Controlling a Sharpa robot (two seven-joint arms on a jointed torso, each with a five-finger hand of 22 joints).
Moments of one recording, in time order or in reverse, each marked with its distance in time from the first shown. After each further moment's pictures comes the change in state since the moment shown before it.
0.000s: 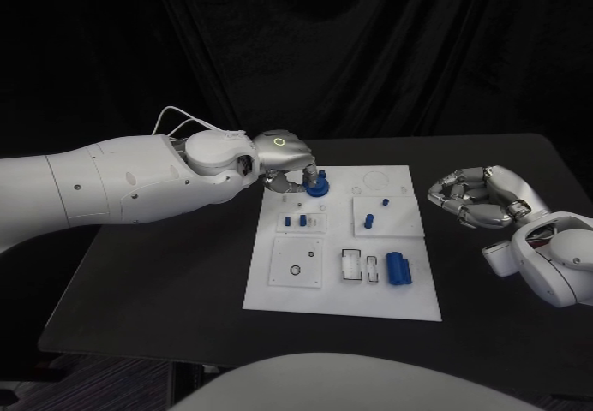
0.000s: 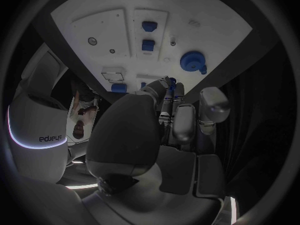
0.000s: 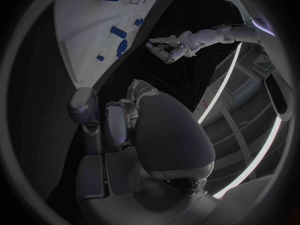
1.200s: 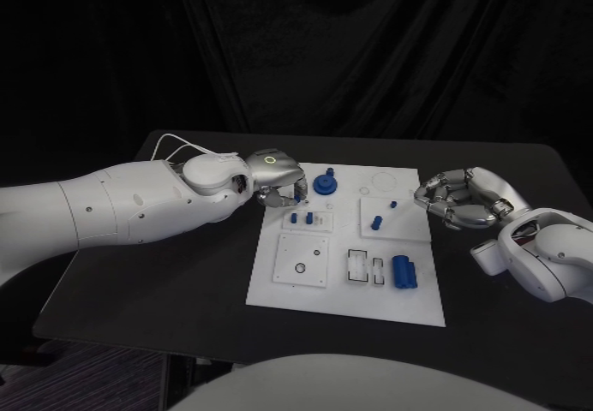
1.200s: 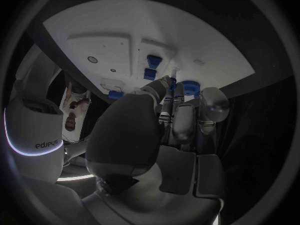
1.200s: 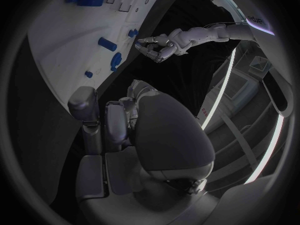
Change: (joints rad) left arm -0.085 0.068 -0.001 -0.095 0.030 -0.049 0.000; left_hand 0.004 -0.004 0.010 -0.004 0.011 0.010 0.011 -0.004 0.008 0.013 0.006 -0.005 0.010 0.003 0.004 -0.008 -0.009 0.000 -0.007 0.007 0.003 0.007; right arm -0.008 -0.015 0.001 0.014 -0.002 0.054 -0.001; right_hand 0.002 0.002 0.003 0.003 -0.004 -0.004 -0.004 0.004 -0.001 -0.023 0.005 -0.025 -0.039 -0.011 0.005 -0.020 -0.021 0.000 -0.011 0.004 -0.032 0.001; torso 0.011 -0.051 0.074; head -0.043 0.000
